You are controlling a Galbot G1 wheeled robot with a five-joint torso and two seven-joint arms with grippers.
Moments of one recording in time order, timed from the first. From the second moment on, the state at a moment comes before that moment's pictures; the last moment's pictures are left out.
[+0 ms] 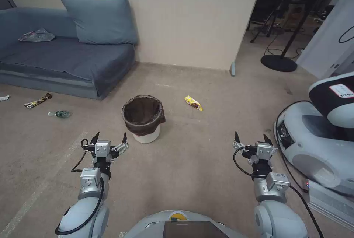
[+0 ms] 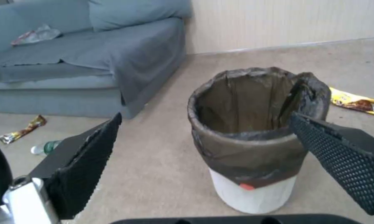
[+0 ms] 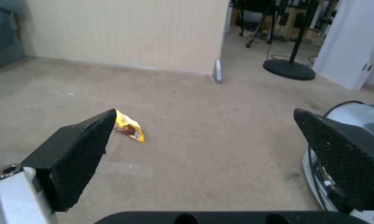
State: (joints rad) left arm 1.76 -1.45 -0.59 -2.35 -0.01 0.25 -0.13; right arm -1.76 1.61 0.70 2.31 -0.03 -0.12 0.04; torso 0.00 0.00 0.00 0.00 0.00
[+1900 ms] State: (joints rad) left arm 1.66 -1.38 -0.63 -2.32 -0.18 0.56 -0.14; right arm -1.76 1.61 0.70 2.29 0.01 -0.09 0.05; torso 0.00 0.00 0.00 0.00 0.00
